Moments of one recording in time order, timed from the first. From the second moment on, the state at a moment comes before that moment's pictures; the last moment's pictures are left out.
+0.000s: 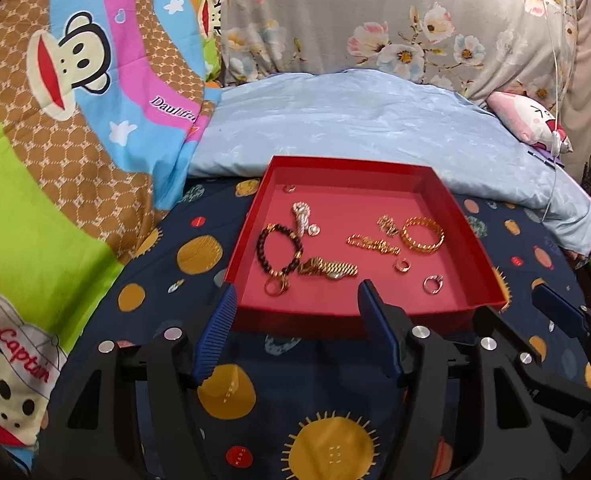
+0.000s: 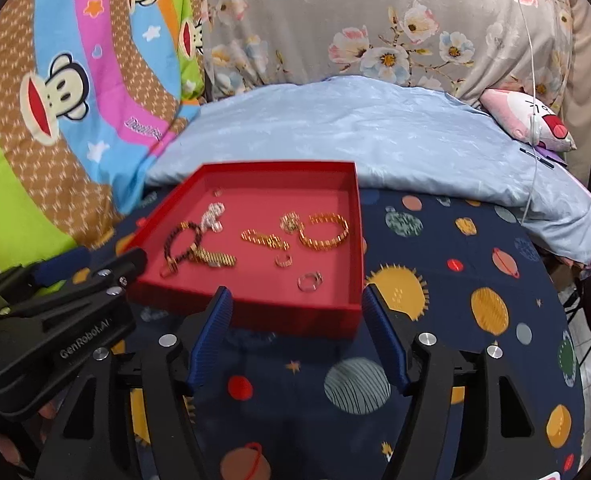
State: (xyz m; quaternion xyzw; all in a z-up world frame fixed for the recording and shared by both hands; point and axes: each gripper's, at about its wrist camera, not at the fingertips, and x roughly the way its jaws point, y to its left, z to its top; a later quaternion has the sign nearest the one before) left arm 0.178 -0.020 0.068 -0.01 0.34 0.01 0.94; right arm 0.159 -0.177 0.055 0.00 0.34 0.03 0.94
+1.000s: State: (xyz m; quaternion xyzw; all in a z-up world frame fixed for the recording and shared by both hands) left arm 0.176 -0.022 0.013 0.01 0.37 0.06 0.93; right arm 0.166 -0.182 0.016 -0.01 0.38 -0.01 0.93
